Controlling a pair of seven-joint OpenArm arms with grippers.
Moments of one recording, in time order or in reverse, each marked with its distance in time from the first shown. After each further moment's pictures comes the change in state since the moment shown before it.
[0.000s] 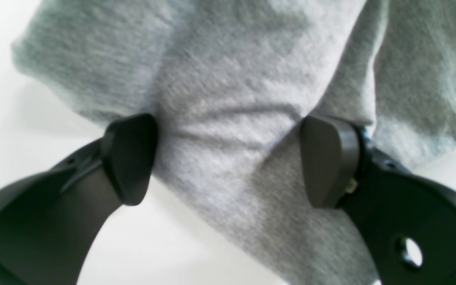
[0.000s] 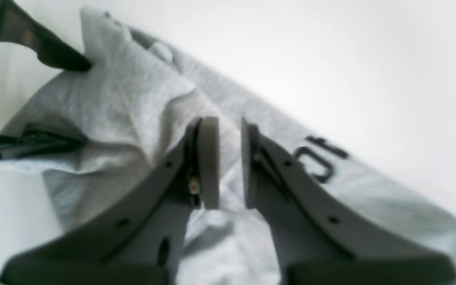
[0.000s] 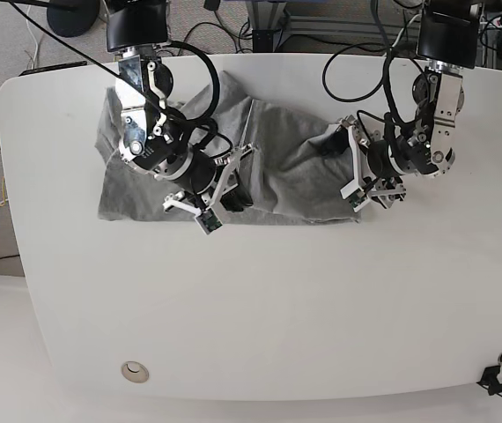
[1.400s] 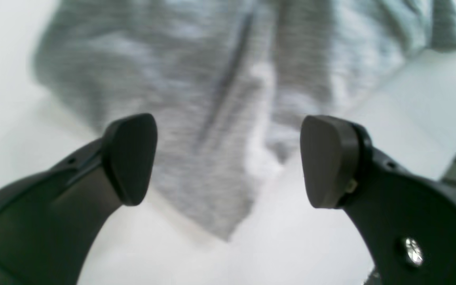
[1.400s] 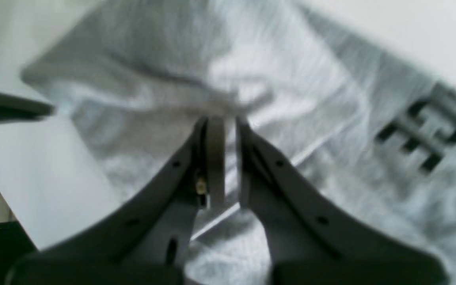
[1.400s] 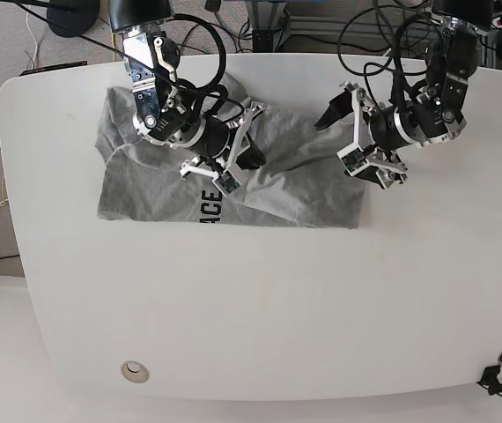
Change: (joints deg) left arm 11.6 -5.2 0.2 20.3 0.5 -0.1 -2.2; right arm -6.3 1.4 -5.0 -1.1 0.3 0.2 0.8
